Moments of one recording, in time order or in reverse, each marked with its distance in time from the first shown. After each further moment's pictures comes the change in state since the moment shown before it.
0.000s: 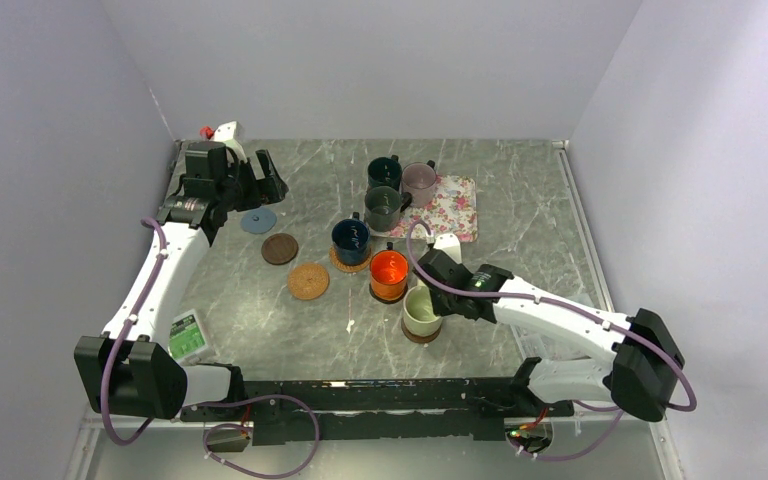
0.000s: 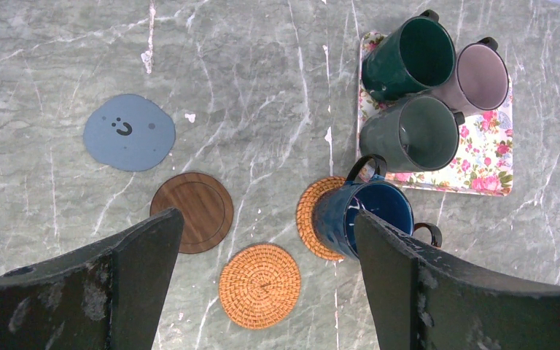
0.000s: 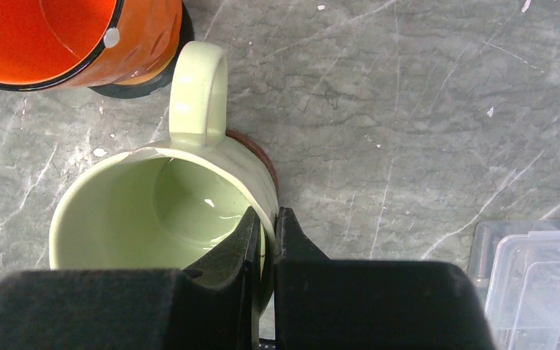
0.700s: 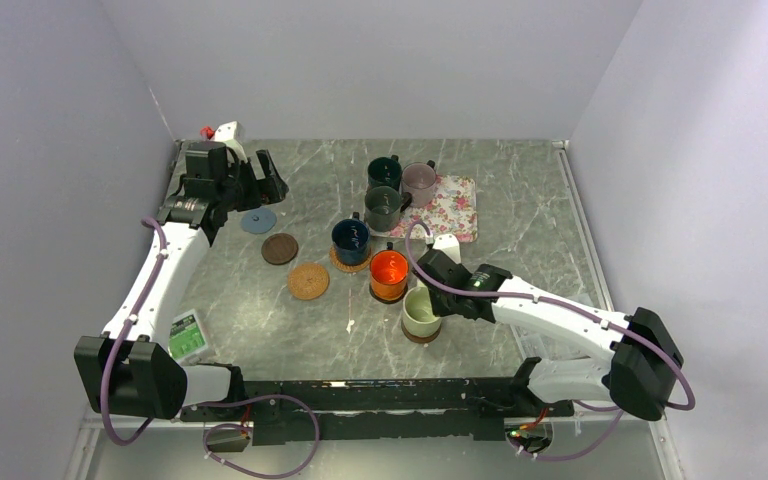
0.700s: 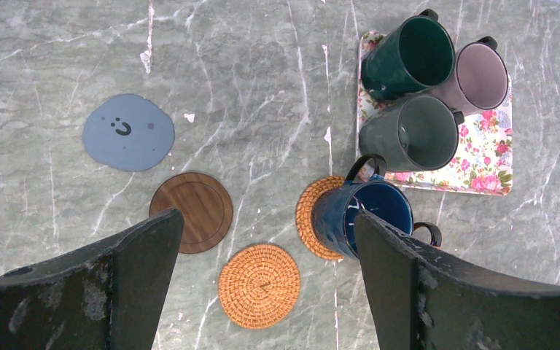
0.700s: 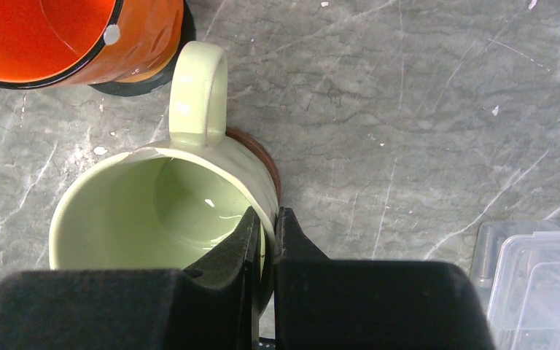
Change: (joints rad) left arm -0.002 0.000 0.000 0.000 0.000 0.000; right arm 0.000 0.011 0.000 0.003 -0.013 0.002
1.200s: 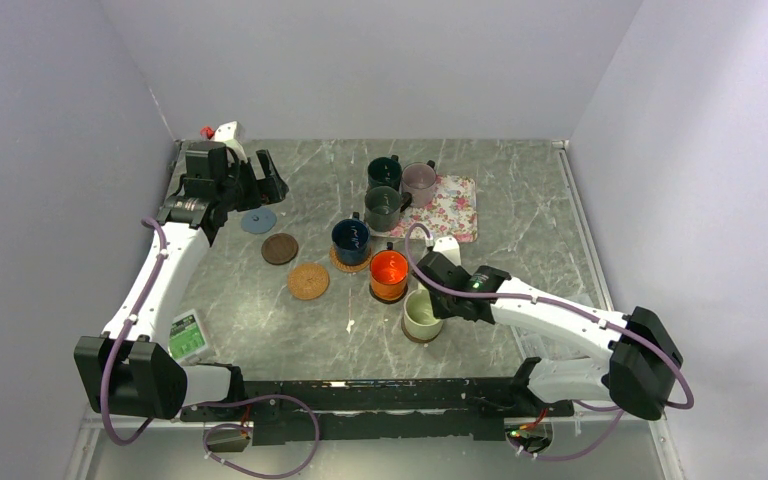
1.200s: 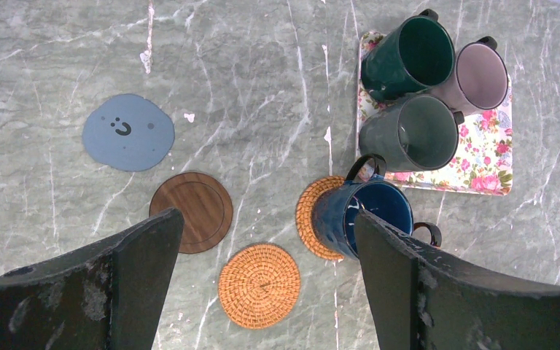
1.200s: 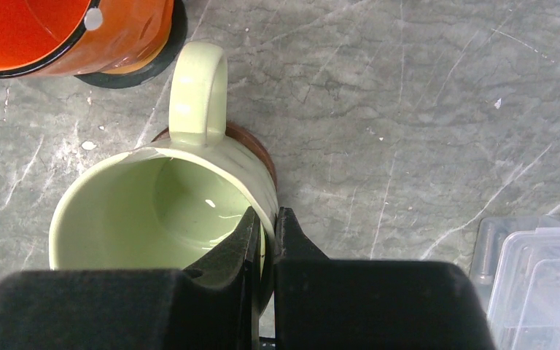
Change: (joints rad) left arm 0.000 0.000 0.000 0.000 0.000 0.000; right arm 0.001 0.003 -0.016 0.000 0.000 0.005
